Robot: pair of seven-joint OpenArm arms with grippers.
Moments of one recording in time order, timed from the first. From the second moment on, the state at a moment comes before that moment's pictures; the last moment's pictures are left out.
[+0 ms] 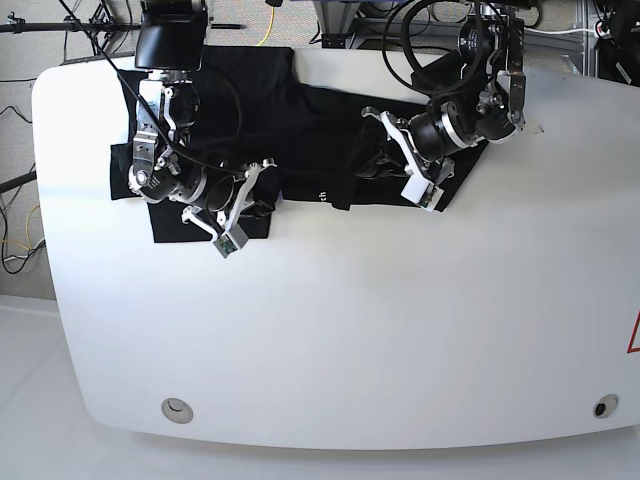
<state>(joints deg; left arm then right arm) 12.5 -4.9 0.3 102.4 -37.6 -32.0 52.3 2.7 5.2 7.5 86.5 24.1 39.7 -59.4</state>
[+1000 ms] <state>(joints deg) 11.5 -4.9 -0.6 100.5 -36.3 -31.6 50.9 2.4 5.2 7.3 86.5 23.9 39.7 -59.9</state>
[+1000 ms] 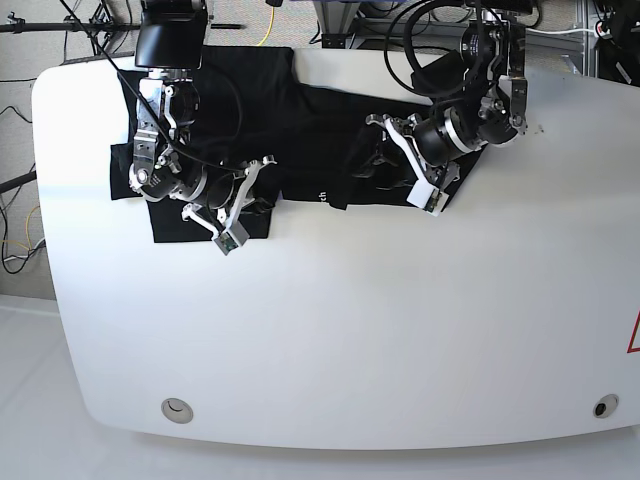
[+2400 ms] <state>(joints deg) 6.7 -7.6 0.5 102.2 -41.1 -31.2 51.3 0.9 4.4 7.0 85.4 23.6 39.7 -61.7</state>
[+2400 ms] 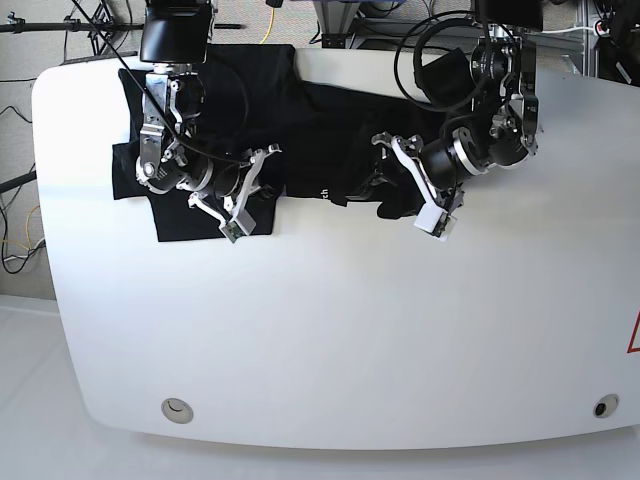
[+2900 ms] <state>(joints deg) 10.8 -11.1 -6.1 108.5 -41.6 -31.3 53.0 1.0 4.5 6.7 85.3 23.4 39.7 -61.7</state>
